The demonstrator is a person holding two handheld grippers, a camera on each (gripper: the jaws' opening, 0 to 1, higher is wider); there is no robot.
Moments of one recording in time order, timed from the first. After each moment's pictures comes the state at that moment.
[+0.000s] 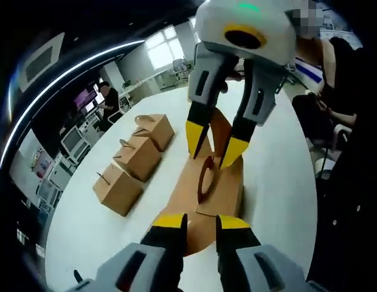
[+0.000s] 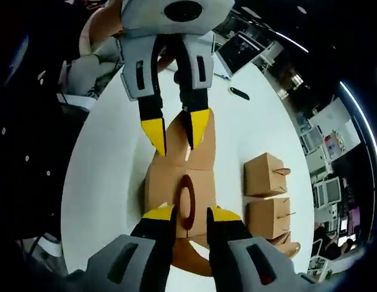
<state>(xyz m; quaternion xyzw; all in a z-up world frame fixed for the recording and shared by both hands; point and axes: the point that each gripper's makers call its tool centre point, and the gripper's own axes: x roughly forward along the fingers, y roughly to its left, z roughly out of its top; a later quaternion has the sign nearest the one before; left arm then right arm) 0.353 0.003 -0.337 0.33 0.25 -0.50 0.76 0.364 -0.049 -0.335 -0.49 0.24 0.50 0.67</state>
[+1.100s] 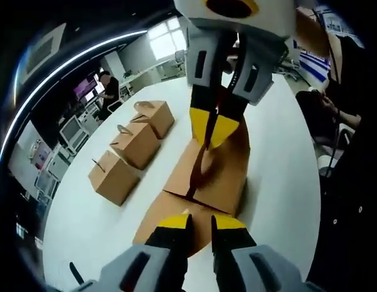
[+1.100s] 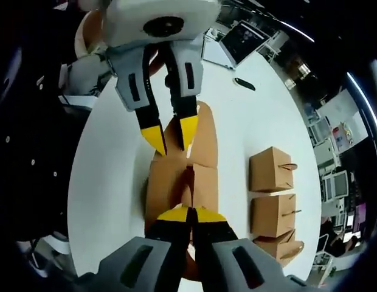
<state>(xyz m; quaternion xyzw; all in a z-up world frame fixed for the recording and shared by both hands) 0.359 0.008 -0.356 0.34 0.29 -0.48 0.75 0.368 -0.051 -0.332 -0.48 0.29 0.50 0.66</state>
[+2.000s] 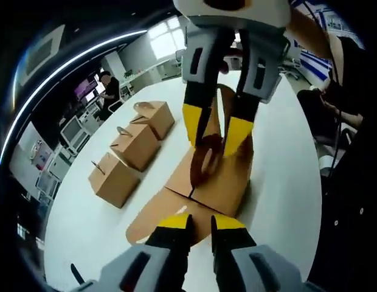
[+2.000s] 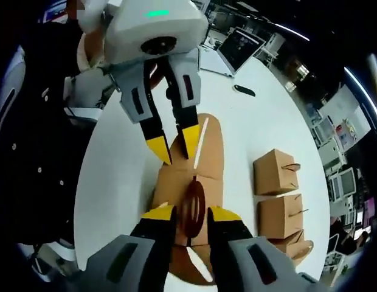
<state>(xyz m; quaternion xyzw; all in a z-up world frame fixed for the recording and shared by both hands) 0.357 0.000 -0.355 0.34 0.29 -0.48 0.75 0.356 -0.053 -0.332 -0.44 0.28 0.53 0.67</state>
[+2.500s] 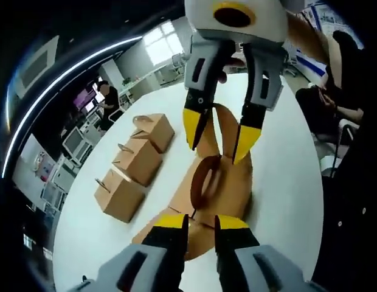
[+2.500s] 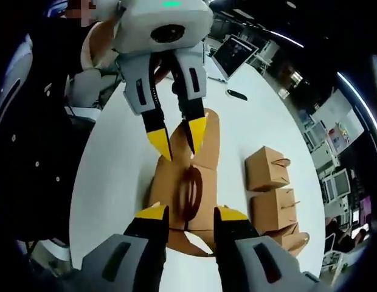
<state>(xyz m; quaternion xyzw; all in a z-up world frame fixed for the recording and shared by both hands) 0.361 -0.025 -0.328 0.37 0.24 -0.49 0.75 0.362 -0.076 -0.316 -0.43 0.24 0.52 0.70</state>
